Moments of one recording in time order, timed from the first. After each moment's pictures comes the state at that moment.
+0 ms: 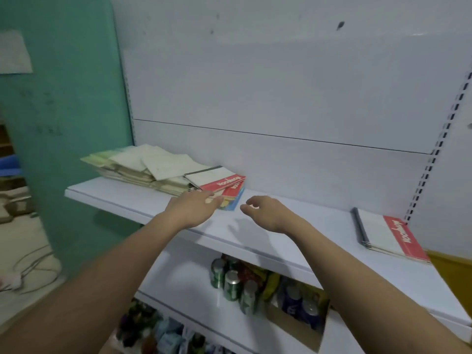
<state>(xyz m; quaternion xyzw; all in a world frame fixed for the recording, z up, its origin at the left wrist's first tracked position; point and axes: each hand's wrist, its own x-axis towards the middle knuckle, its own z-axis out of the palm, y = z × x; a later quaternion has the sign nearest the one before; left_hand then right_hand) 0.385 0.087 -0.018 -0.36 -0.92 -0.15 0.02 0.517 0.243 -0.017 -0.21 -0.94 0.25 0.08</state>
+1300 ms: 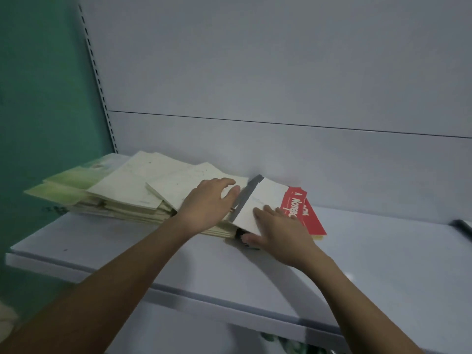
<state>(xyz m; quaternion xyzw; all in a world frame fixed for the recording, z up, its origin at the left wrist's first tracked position) 0.069 0.133 -0.034 -0.51 -0.80 -0.31 0.02 0.227 0.231 -0.076 -0.26 -0.96 0.05 0.11</state>
